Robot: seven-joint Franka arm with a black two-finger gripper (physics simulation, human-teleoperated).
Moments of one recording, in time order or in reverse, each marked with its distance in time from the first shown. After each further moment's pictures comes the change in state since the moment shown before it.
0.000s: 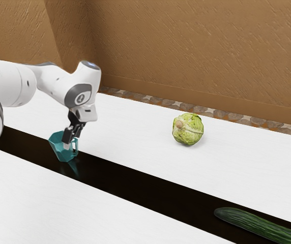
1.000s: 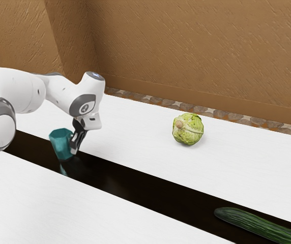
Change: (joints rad) arm 0.009 0.103 0.000 0.057 0.024 0.050 -0.048
